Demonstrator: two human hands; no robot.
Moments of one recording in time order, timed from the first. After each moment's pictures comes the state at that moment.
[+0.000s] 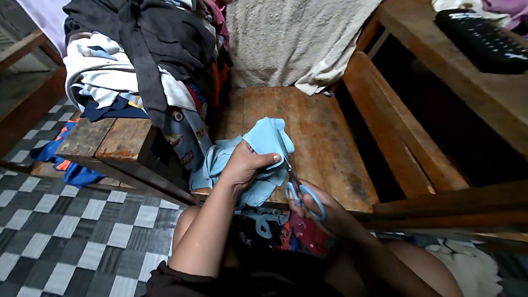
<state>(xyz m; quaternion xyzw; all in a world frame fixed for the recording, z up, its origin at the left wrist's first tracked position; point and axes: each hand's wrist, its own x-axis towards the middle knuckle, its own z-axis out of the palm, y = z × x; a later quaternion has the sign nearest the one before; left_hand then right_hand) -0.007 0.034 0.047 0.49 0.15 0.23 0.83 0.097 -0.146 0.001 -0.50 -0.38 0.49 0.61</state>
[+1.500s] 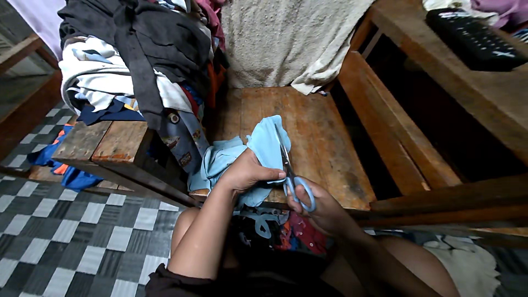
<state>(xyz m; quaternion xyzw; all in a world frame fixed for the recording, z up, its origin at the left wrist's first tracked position) -0.010 0.036 0.040 0.58 0.09 0.12 0.80 0.088 -0.141 0.008 -0.51 -0.30 0.48 0.65</state>
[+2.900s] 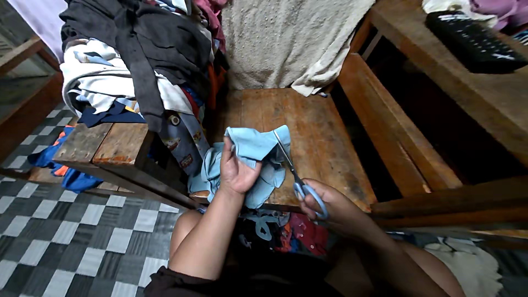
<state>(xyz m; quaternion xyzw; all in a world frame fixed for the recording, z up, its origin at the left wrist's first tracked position) 0.002 0.034 0.013 0.08 0.06 0.30 0.95 0.111 -0.156 0.019 -0.59 -0.36 0.47 0.55</state>
